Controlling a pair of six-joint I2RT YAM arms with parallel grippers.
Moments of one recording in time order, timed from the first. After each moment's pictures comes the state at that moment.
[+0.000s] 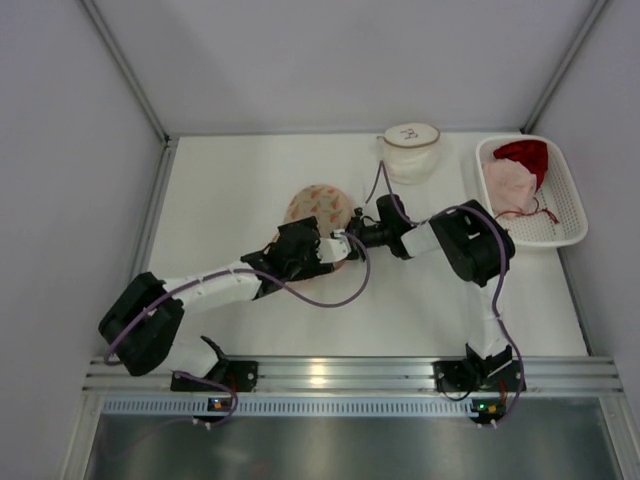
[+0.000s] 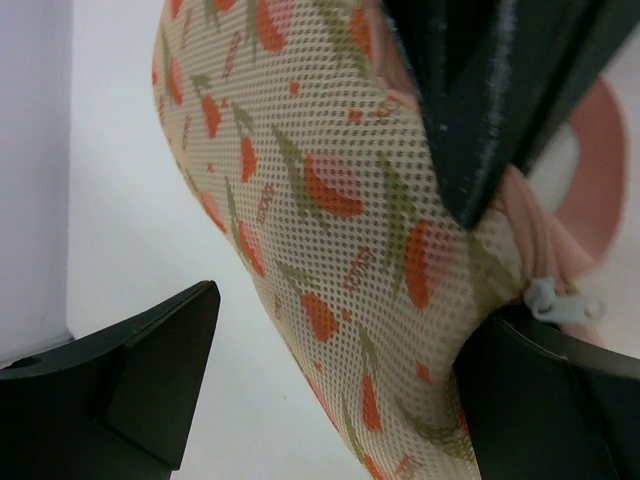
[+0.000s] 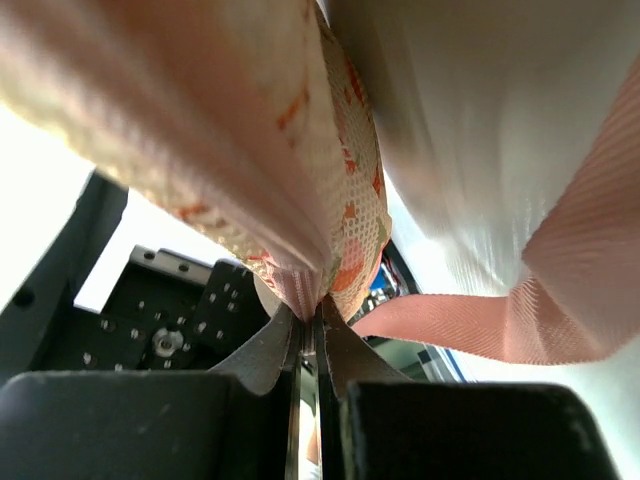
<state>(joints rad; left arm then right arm) -0.77 1.43 0.70 0.09 -0.27 0.71 0.51 2.10 0.96 0.60 -1.02 1.45</state>
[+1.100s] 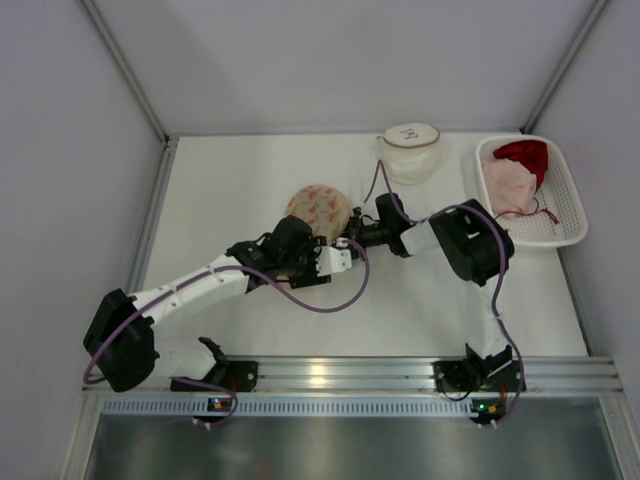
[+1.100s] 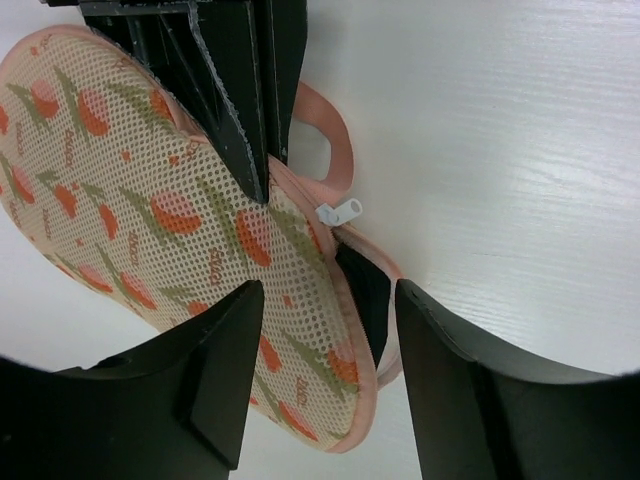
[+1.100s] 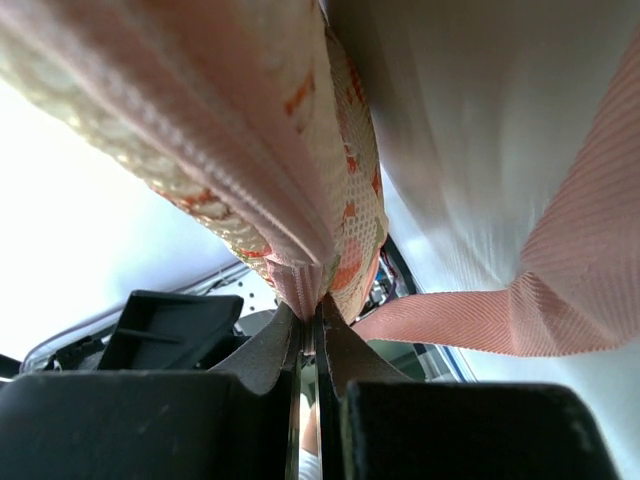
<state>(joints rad) -0.79 1.28 0.86 -0.43 0.13 0.71 0.50 2.11 1.00 0.54 -1.05 1.42</state>
